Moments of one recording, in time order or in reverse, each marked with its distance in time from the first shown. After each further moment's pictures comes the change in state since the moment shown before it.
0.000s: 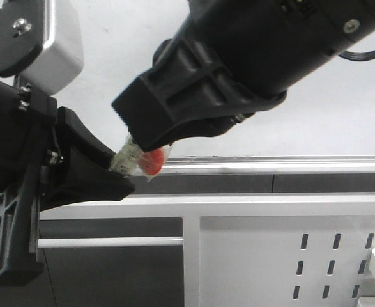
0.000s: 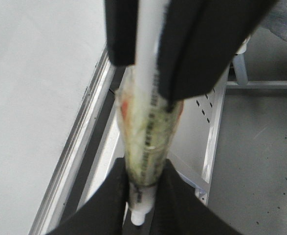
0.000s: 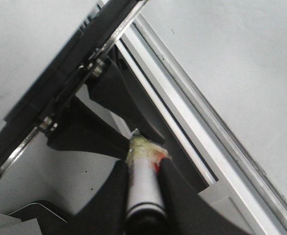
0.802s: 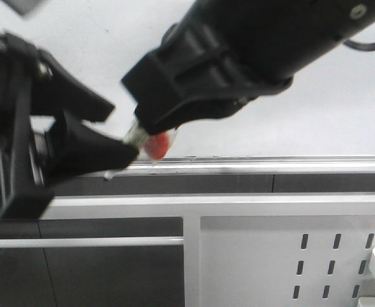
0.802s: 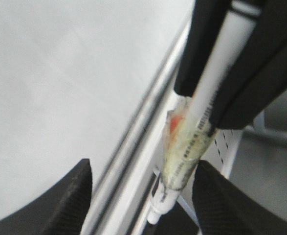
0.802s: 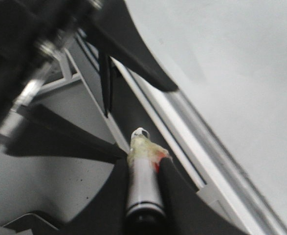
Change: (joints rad) left arm -0.002 -0.122 0.000 -0.207 -0.009 0.004; right arm -0.030 -0.032 0.000 0.000 -0.008 0.001
